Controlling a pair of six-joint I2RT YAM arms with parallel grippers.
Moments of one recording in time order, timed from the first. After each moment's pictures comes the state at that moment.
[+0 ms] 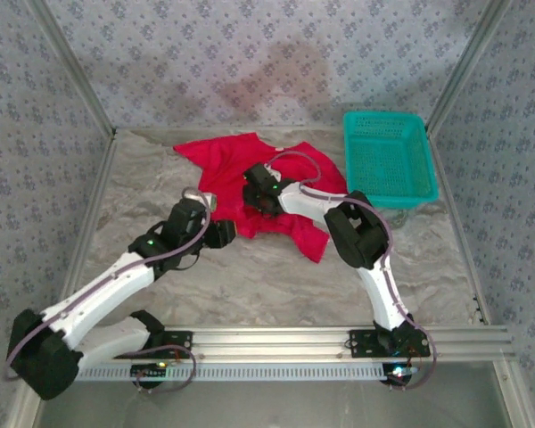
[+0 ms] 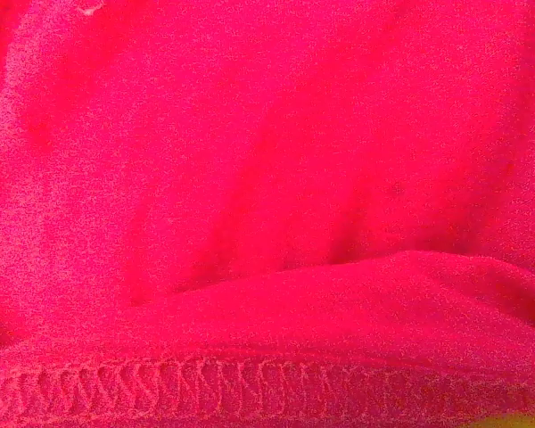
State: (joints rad) left arm -0.63 1.05 0.71 -0.39 -0.01 -0.60; right arm 0.72 2.19 1.61 -0.37 0.11 0.90
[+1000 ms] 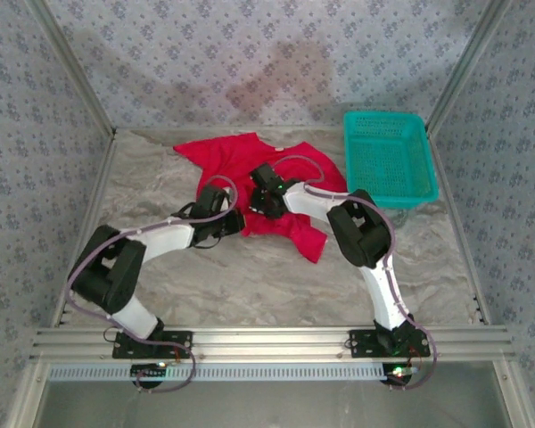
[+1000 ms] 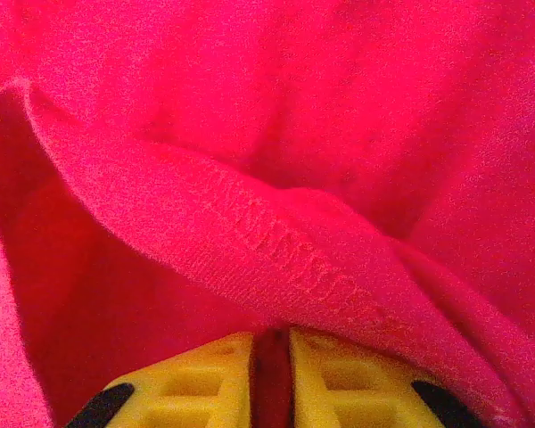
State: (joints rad) left arm -0.52 1.57 0.81 -0.06 0.20 -0.67; right arm 0.70 2.18 1.57 -0.39 0.00 0.91
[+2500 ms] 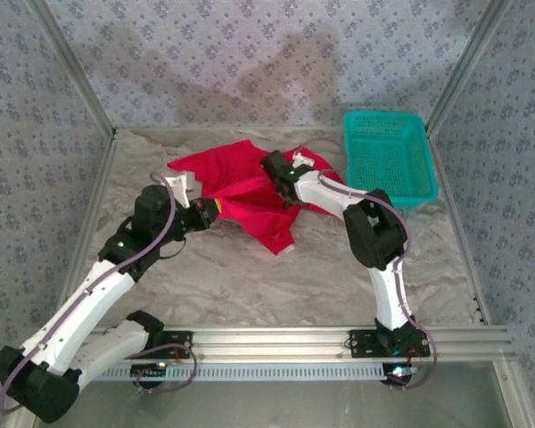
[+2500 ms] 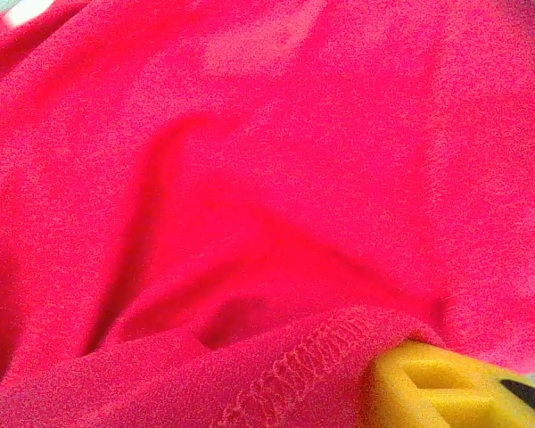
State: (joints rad) left arm -0.51 0.89 0.82 -0.37 0.20 -0.72; right arm 0.63 2.09 1.61 -0.65 0.49 0.93
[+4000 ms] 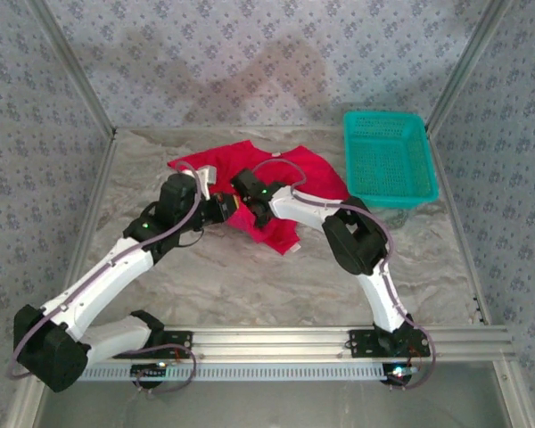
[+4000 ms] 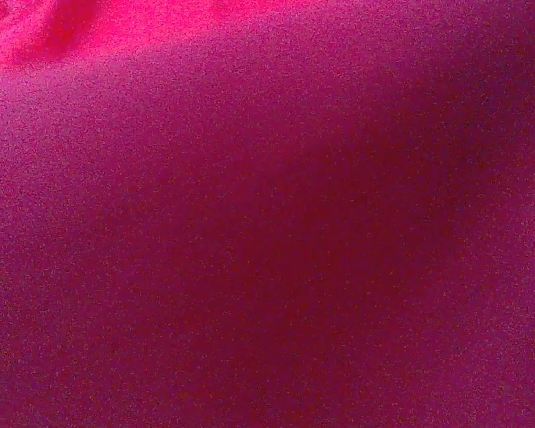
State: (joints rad) left arm -0.57 1.09 0.93 -0.32 0.21 -0.73; right arm 0.80 2.22 1.70 -0.52 -0.01 0.89
